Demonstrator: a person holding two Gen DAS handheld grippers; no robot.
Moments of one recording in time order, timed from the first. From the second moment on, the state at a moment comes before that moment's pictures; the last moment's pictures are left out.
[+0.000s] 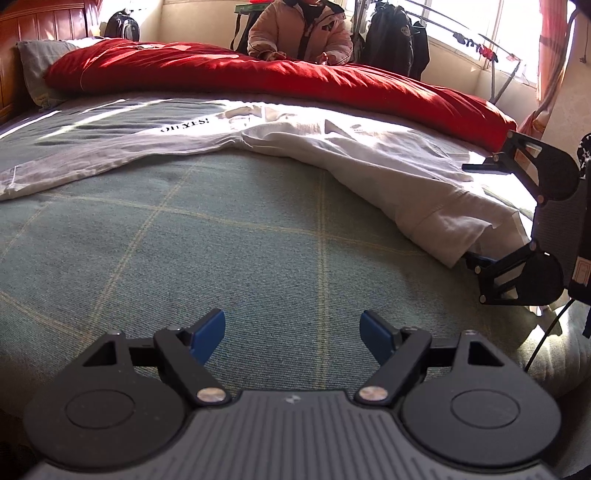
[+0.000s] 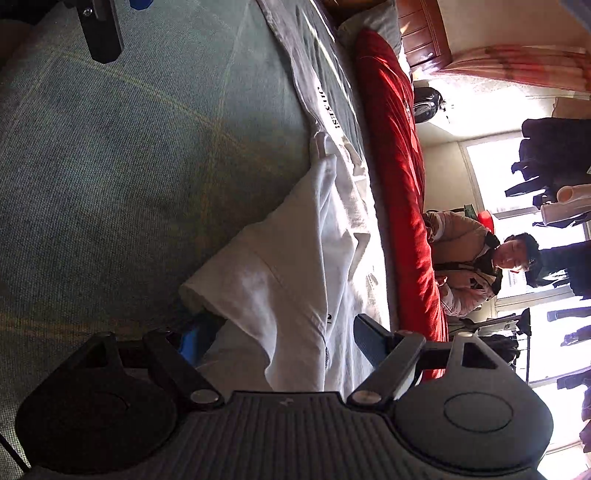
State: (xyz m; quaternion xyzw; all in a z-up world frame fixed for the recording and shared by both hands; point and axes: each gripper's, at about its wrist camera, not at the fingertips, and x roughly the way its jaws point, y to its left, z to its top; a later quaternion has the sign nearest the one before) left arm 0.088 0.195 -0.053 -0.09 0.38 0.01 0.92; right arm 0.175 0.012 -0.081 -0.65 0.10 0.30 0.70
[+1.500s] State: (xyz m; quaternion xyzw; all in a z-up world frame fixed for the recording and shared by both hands) left arm 0.130 0.087 -0.066 0.25 0.30 -0.09 0.92; right arm 0.224 -0.074 -0.015 -0.22 0.35 0.32 0.86
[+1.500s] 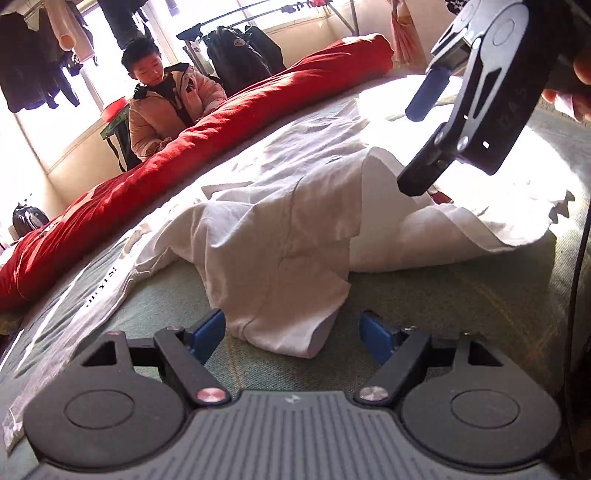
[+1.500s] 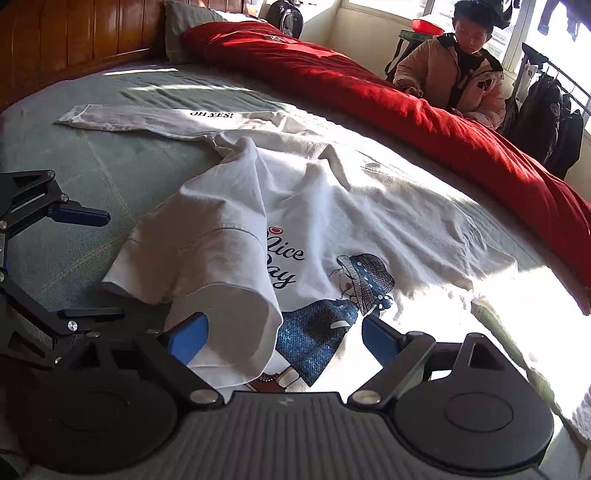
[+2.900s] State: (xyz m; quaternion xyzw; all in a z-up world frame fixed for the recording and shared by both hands) left arm 0.206 0.208 -0.132 -0.47 0.31 -0.12 0.82; right arm 0.208 -0.210 -0.081 0.16 0.40 0.30 0.85
